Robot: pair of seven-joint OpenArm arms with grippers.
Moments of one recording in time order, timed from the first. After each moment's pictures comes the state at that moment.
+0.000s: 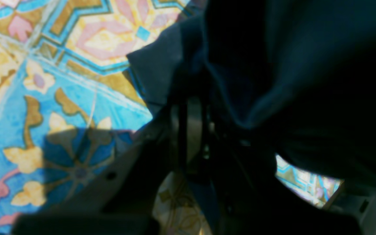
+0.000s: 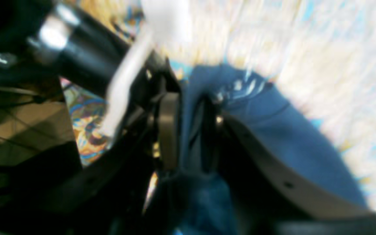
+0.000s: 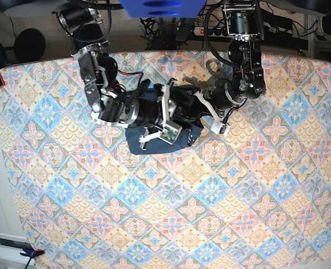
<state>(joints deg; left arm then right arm) 6.1 1.4 -7.9 85.7 -26.0 -29.4 50.7 3.9 6.9 -18.8 105.9 28.4 42.7 -56.1</state>
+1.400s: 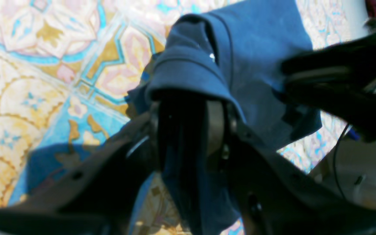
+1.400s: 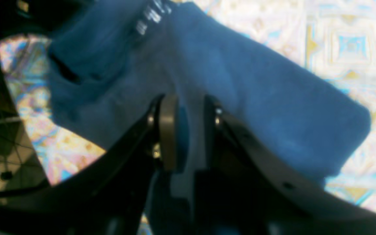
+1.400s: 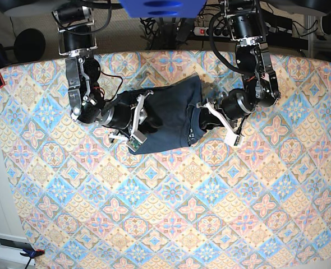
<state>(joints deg) 2.9 1.8 -15.1 95.0 -37.5 -28.8 63.6 2.3 8.8 -7.4 91.8 27.9 42.7 -53.0</state>
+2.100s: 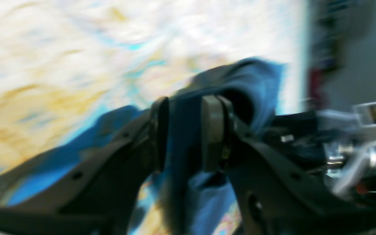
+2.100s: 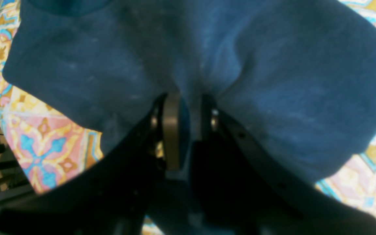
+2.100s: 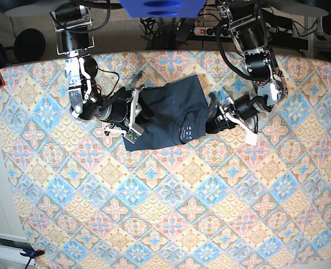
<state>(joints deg) -1.9 1.9 -27.8 79.3 -53.5 -28.8 65.9 1.9 10.2 -7.6 87.5 21.8 43.1 -52.4</state>
